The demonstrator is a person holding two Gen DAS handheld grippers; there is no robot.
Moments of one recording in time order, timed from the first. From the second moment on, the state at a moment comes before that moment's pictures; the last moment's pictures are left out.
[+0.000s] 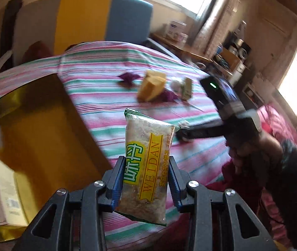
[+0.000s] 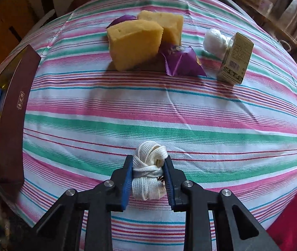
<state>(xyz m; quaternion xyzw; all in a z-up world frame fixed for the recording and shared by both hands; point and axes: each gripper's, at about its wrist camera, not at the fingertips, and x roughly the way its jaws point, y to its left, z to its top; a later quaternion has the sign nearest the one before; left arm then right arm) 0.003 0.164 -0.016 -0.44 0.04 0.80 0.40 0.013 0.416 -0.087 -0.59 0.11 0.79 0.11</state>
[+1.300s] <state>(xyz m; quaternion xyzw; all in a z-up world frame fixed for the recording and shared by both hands) -0.205 0.030 -0.049 -0.53 -0.09 0.84 0.11 0.022 0.410 -0.080 -0.57 0.10 0.81 0.09</state>
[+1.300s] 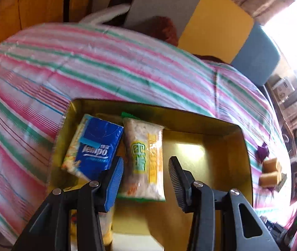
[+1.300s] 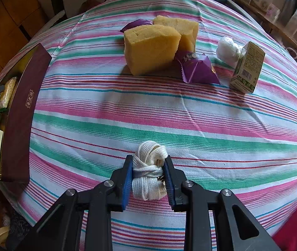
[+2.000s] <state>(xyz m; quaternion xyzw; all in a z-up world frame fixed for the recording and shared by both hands) -0.031 0.038 -0.027 -0.41 0.05 0.90 0.15 0.017 0.394 -0.081 -0.56 0.05 0.82 0.10</state>
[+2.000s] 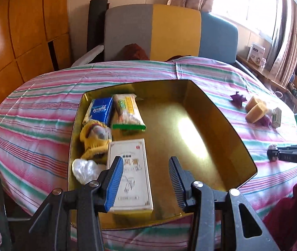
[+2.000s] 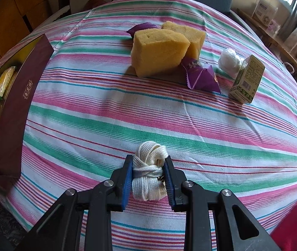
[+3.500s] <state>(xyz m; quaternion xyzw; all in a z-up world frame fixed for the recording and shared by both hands) -0.041 -0.059 -0.043 -0.45 -0.04 0.89 0.09 -0.143 0.099 -0.081 -0.53 0.12 0.81 -0.21</state>
